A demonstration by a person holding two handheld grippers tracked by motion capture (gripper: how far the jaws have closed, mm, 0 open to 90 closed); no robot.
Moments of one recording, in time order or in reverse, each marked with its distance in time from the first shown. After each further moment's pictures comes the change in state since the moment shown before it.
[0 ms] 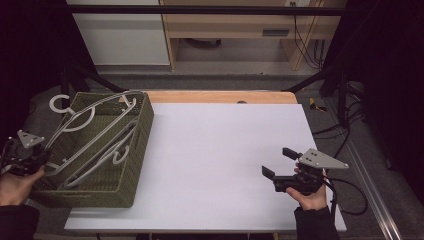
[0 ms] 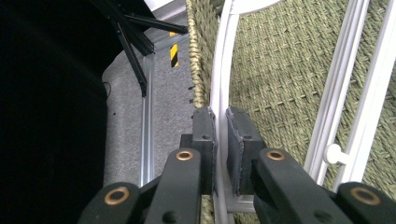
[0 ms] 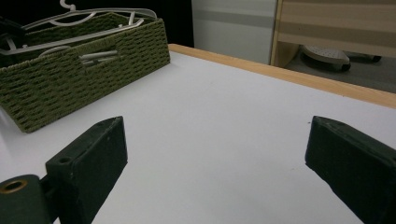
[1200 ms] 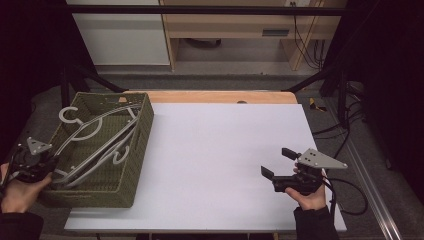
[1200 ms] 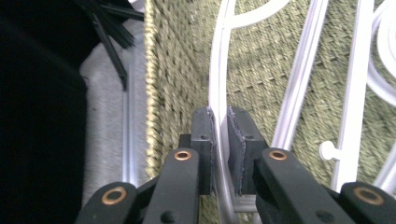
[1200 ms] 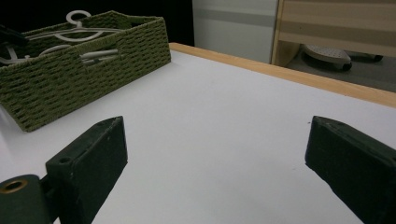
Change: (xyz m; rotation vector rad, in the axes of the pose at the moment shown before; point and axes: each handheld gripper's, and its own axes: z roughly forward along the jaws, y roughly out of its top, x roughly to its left) left arm -0.016 -0.011 0.003 0.042 -0.082 -0.005; right arm 0.001 0.000 0.002 0.005 0.000 -0.001
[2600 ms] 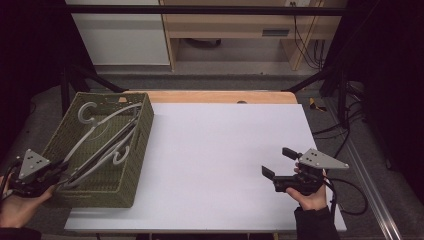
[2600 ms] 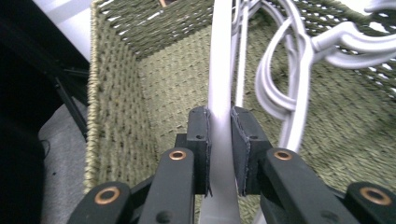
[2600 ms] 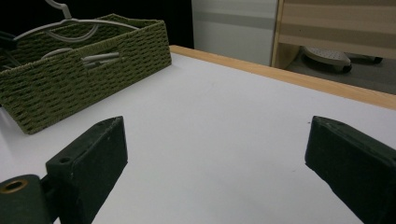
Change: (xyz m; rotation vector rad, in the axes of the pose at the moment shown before) left arm -0.023 -0.018 -0.035 -0.250 -0.170 0.089; right arm 0.000 0.001 -0.002 -0.011 0.003 0.000
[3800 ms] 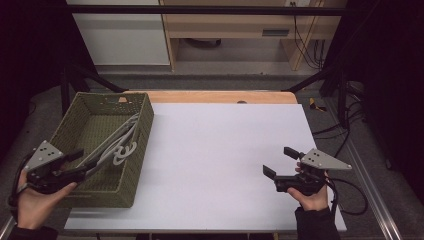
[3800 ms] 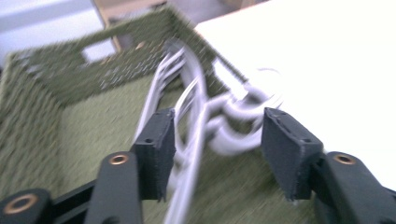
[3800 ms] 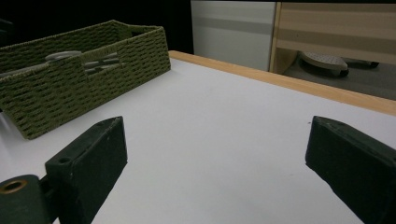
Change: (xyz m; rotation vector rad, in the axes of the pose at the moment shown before) left arm -0.049 0.058 -0.015 -0.168 -0.213 -0.106; right arm 0.000 0.002 -0.004 -0.021 -0.004 0.000
